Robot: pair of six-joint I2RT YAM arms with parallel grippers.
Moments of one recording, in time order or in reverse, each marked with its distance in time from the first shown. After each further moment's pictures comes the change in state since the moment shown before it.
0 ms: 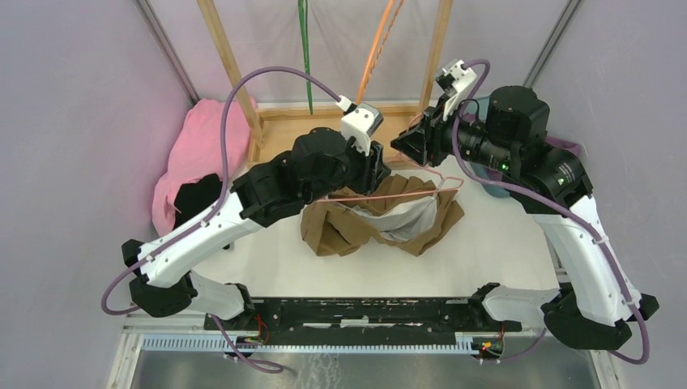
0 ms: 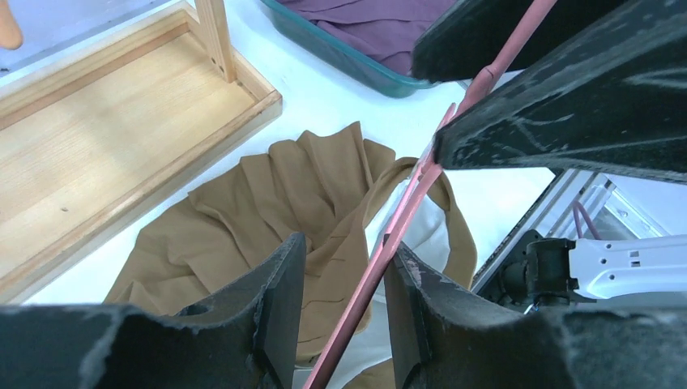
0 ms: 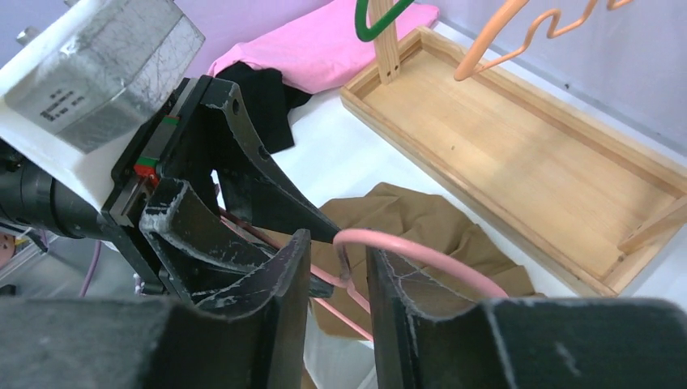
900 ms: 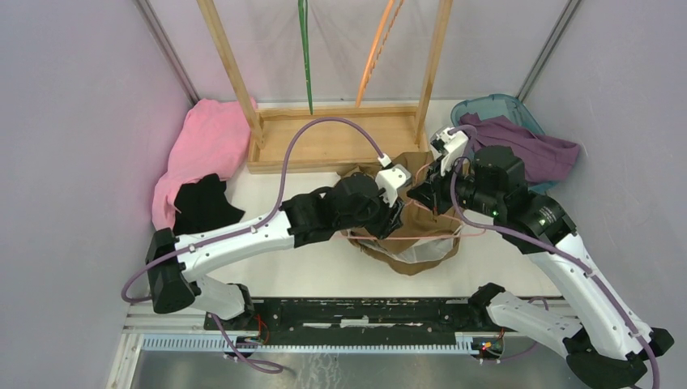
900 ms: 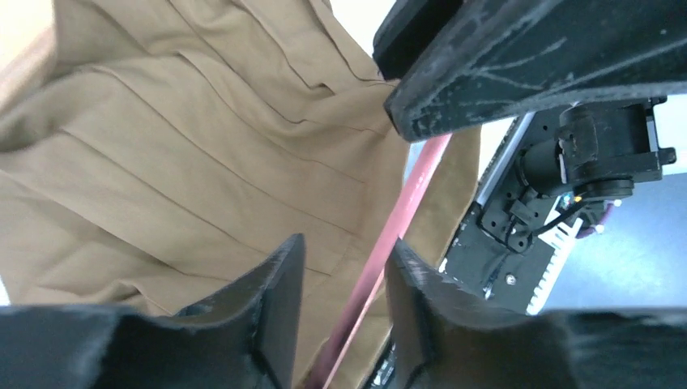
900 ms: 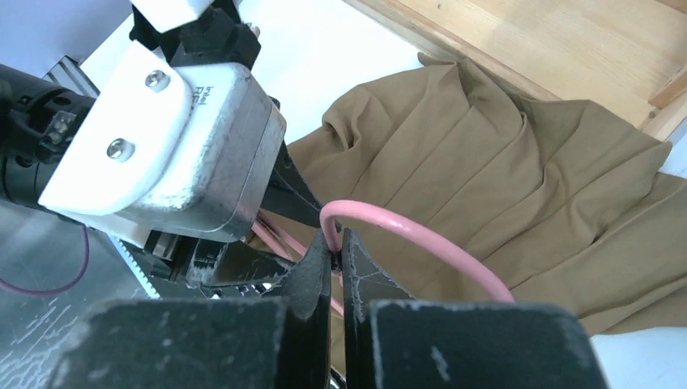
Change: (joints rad) left arm -0.056 0.035 -0.423 0.260 0.199 0.056; right arm -0.001 -0.301 -0.574 0.066 0.068 -0.008
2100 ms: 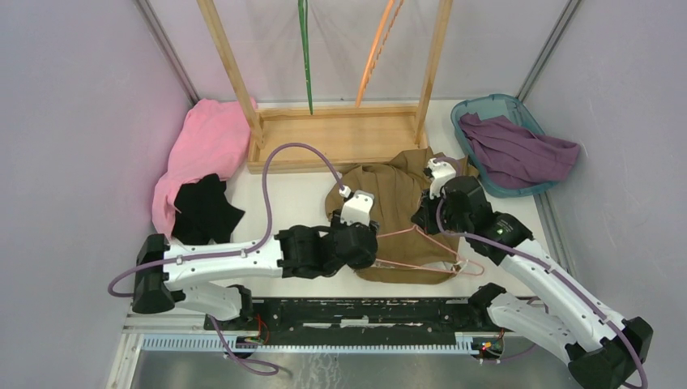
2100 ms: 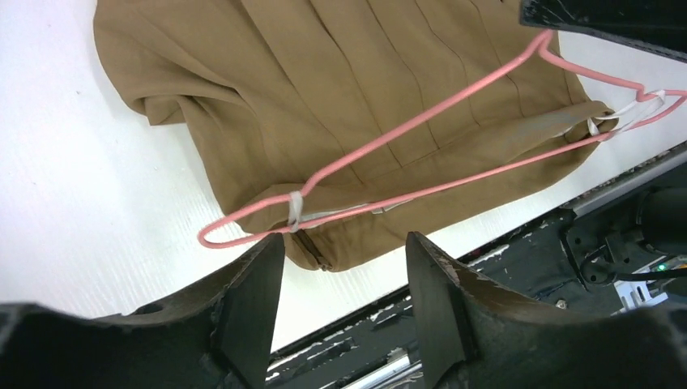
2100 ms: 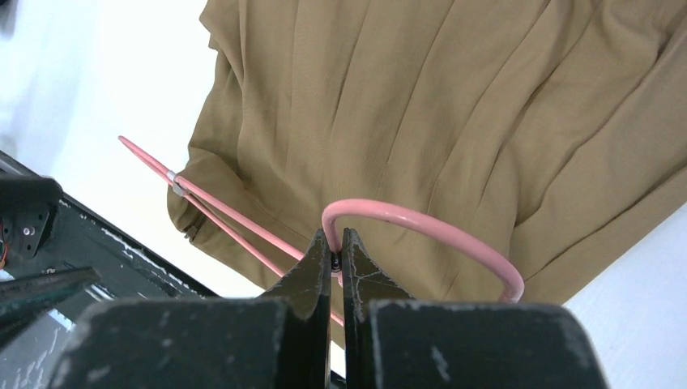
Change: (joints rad) left arm -0.238 -0.085 -0.148 -0.289 -0.613 -0.571; right arm -0.018 -0.039 -0.443 0.176 0.187 0.154
